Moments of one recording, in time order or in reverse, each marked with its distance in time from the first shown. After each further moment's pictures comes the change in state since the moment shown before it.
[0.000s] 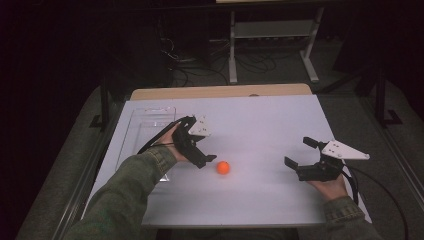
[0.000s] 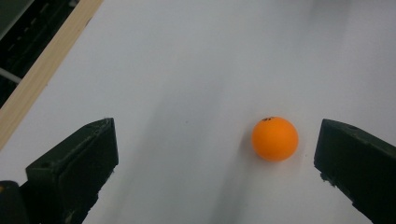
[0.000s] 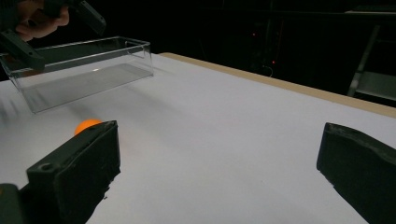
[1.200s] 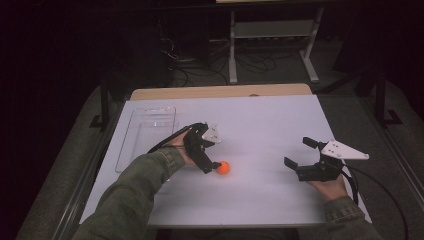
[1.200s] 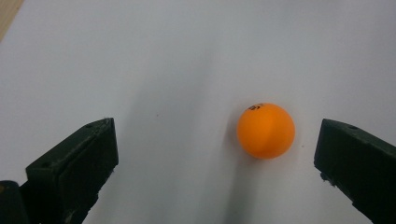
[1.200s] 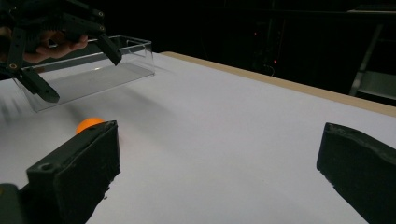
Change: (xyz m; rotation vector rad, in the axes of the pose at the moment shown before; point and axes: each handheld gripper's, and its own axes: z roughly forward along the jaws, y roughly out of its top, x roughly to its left) left arm -0.005 -0.003 0.039 0.094 -0.095 0.052; right arm 0.000 0.000 0.000 0.005 0.006 0.002
